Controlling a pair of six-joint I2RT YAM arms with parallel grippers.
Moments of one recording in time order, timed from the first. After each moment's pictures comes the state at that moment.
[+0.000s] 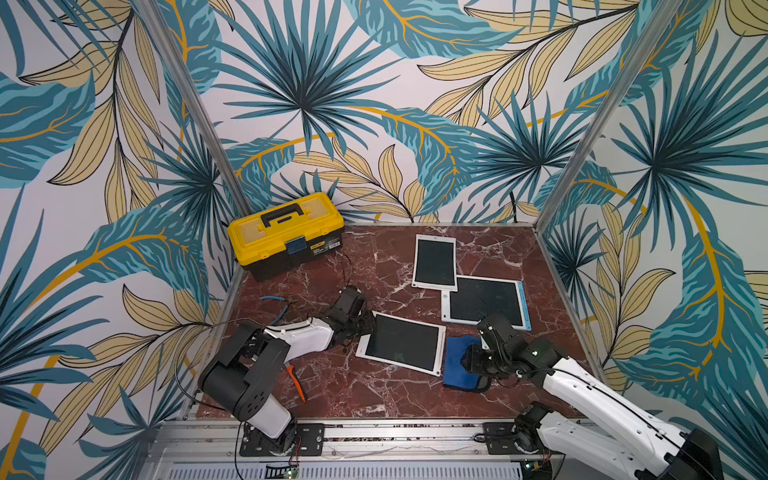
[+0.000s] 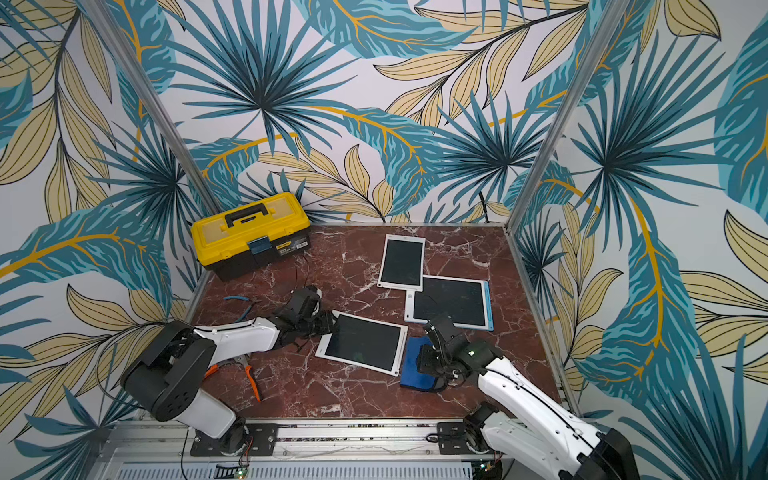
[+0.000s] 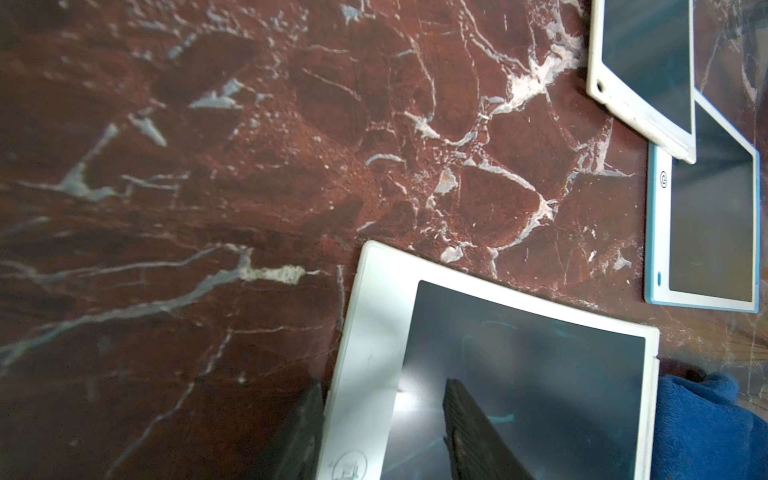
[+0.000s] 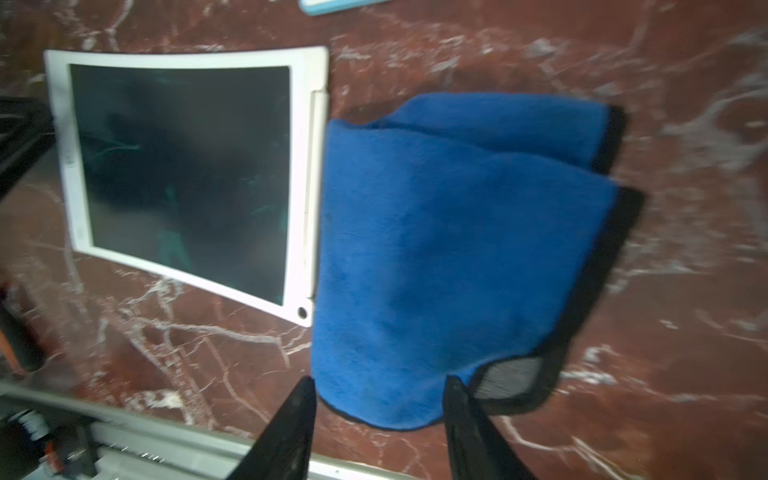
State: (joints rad) left arm -0.53 1.59 0.68 -0.03 0.11 -0.73; right arm 0.58 0.92 0.60 -0.79 -0.08 0.78
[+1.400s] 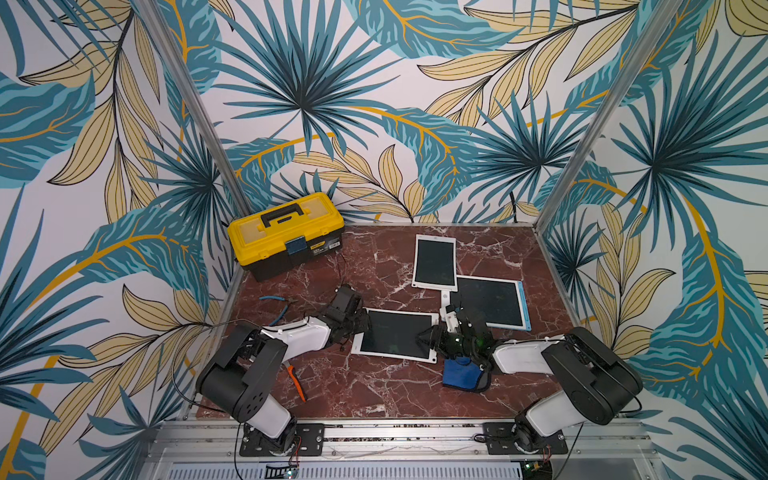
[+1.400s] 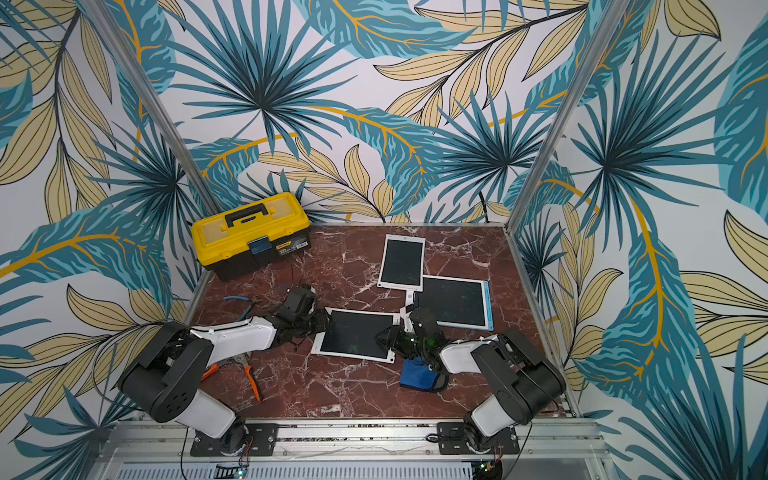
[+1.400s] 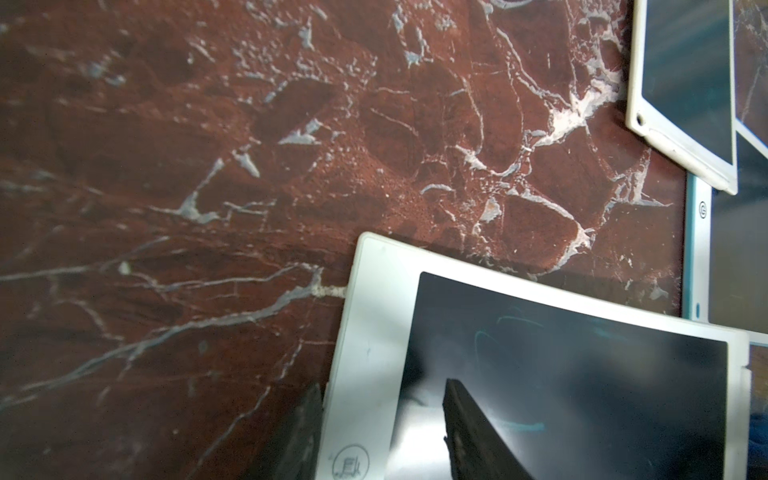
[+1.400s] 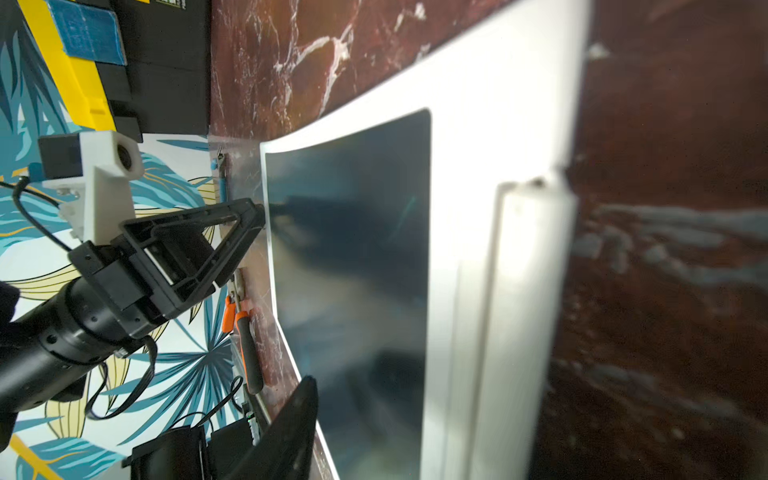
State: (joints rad) left arm -0.50 1.58 0.68 -0.05 0.05 -0.72; right arm 0.51 1.55 0.39 0.48 -0.47 1.00
